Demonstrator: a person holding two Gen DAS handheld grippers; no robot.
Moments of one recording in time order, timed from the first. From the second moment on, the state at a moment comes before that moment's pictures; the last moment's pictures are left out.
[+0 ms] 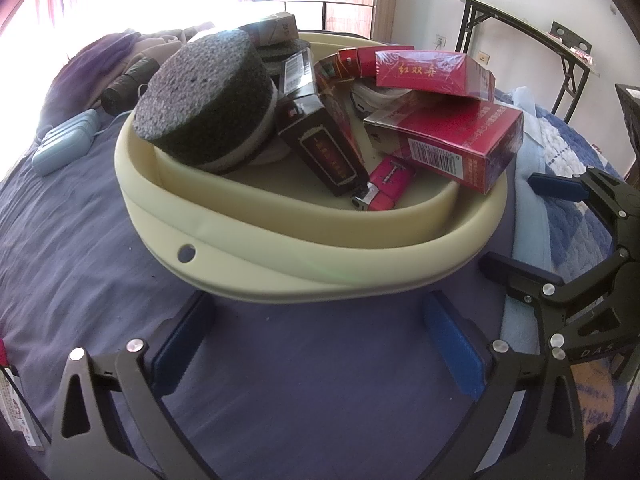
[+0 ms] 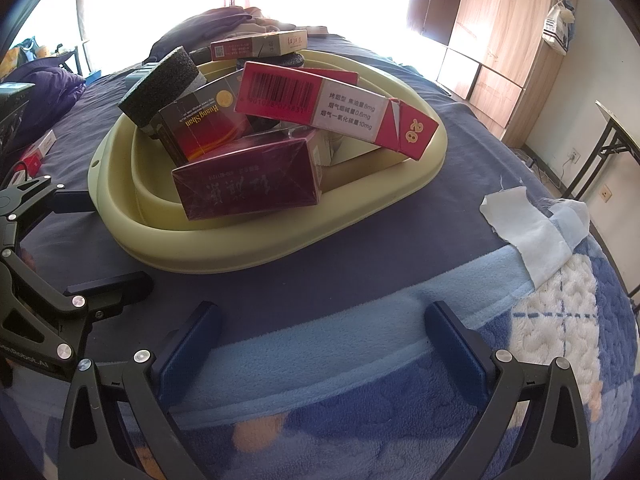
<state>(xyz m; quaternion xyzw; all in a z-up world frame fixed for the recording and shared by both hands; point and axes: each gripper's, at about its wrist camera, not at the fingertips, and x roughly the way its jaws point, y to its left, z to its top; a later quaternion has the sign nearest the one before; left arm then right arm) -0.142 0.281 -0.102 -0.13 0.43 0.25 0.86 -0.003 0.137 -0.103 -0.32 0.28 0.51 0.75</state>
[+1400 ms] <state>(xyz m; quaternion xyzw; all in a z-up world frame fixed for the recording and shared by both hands) -0.142 0.281 -0.102 -0.13 0.43 0.25 0.86 -0.003 0.137 -0.103 -0.32 0.28 0.51 0.75</state>
